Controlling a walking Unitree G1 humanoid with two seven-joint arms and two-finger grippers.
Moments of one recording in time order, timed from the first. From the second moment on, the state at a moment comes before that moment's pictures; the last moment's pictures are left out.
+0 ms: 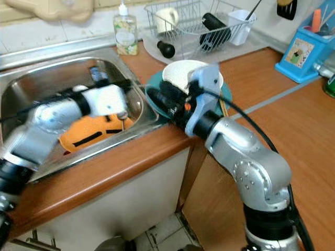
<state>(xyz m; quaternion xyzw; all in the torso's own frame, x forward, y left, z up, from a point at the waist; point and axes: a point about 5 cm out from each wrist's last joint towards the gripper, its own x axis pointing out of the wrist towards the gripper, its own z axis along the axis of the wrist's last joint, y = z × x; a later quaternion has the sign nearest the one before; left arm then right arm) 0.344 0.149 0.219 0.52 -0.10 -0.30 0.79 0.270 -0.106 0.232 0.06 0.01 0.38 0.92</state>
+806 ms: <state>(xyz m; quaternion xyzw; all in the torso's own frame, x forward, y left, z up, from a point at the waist) 0.373 0.220 0.152 0.48 0.21 -0.31 0.79 0.259 -0.095 0.206 -0.03 0.07 0.42 0.91</state>
